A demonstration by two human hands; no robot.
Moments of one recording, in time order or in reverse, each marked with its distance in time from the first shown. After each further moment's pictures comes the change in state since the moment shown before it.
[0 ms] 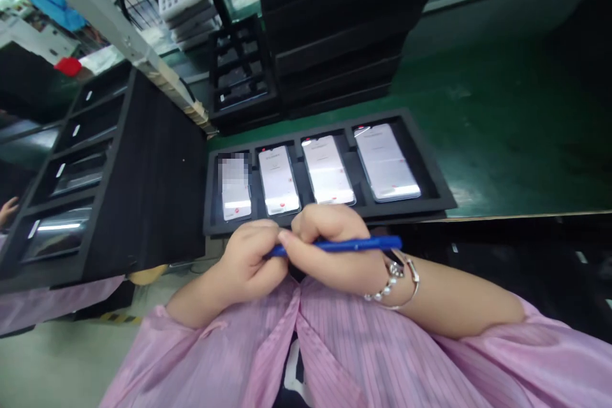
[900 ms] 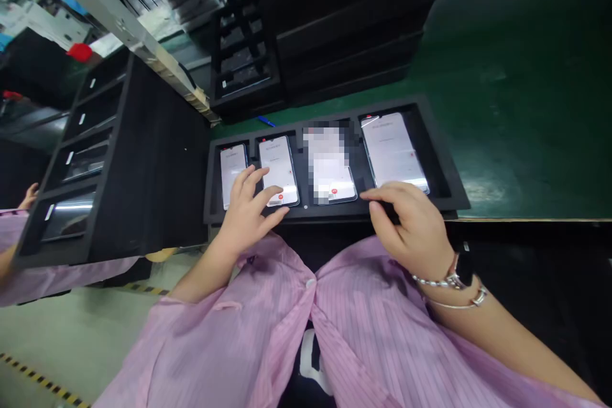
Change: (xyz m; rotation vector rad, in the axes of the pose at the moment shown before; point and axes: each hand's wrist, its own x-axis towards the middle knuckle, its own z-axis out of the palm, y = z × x) left_hand -0.020 -0.069 0.008 0.671 -0.028 -0.164; right_hand -0.056 0.072 -0.103 -0.864 0.224 -0.173
